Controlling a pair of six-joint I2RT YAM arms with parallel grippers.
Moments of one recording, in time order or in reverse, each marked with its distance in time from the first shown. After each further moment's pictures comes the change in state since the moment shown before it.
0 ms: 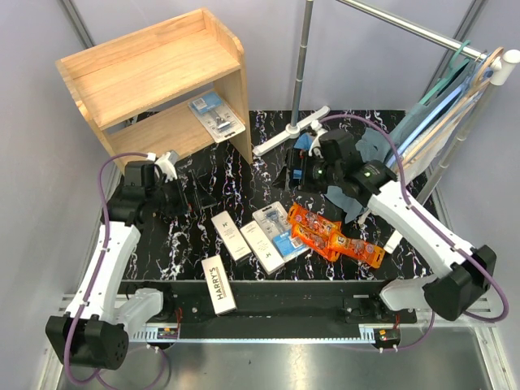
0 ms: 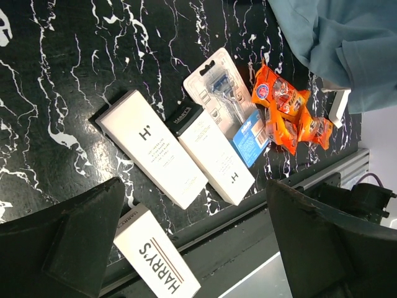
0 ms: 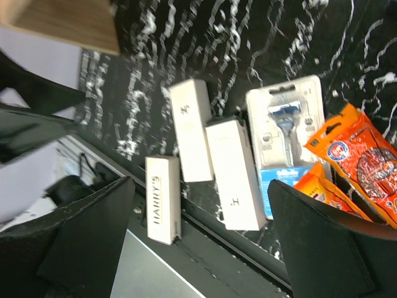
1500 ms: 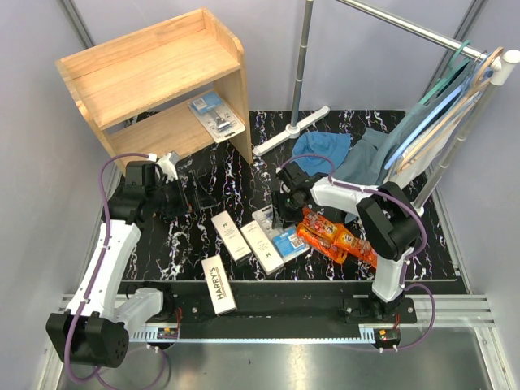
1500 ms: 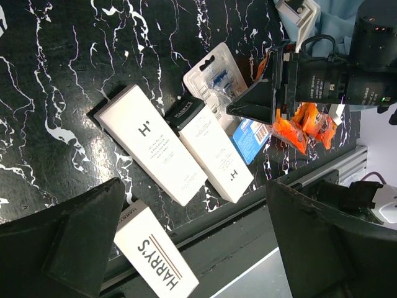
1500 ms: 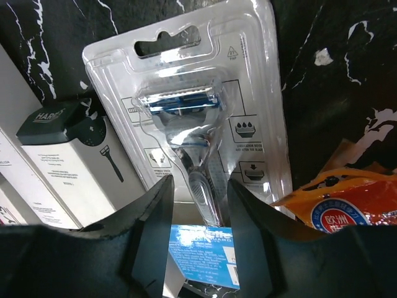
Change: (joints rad) left arm 0.000 0.013 0.000 -0.013 0.010 0.000; right arm 0.050 0.548 -0.149 0.163 -0.010 -0.110
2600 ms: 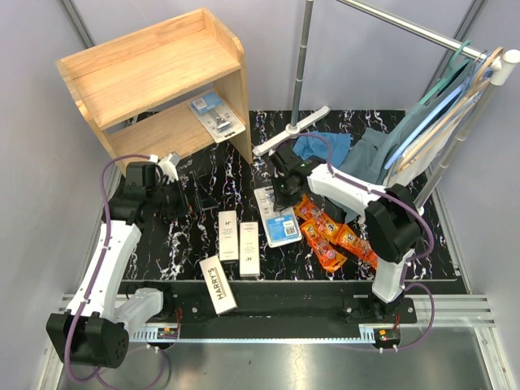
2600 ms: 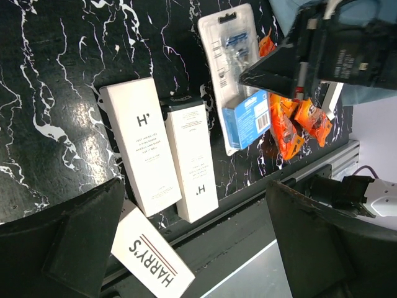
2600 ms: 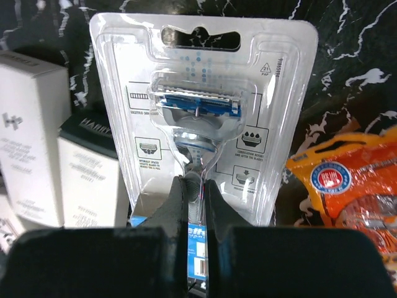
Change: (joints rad) left arm 0.000 -0.003 -0.009 0.000 0.030 -0.010; right arm 0.036 0.002 0.232 -0.198 0.186 -0.076
